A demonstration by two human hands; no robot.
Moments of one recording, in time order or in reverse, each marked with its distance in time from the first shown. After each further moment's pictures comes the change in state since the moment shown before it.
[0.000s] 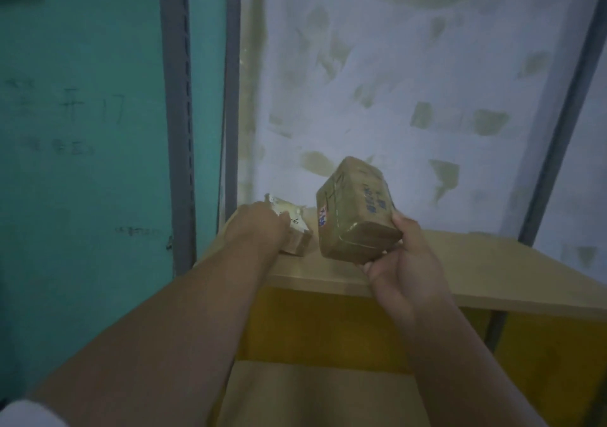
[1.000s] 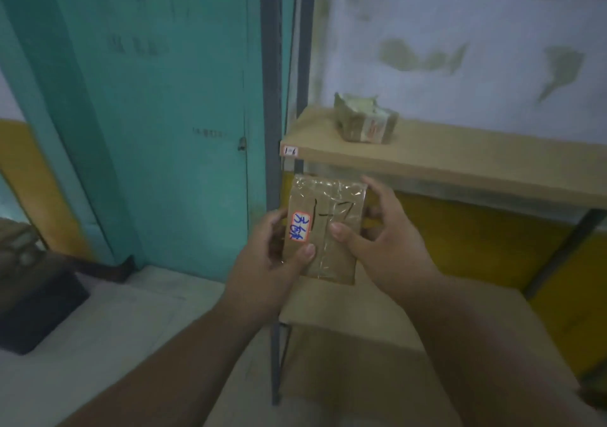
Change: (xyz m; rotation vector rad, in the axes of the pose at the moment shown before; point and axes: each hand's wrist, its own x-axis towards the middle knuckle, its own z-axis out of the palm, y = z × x) left_hand -0.232 -0.166 0.029 -0.989 -0.077 0.114; right_hand -0.116 0.119 -0.015 -1.066 -0.318 -0.005
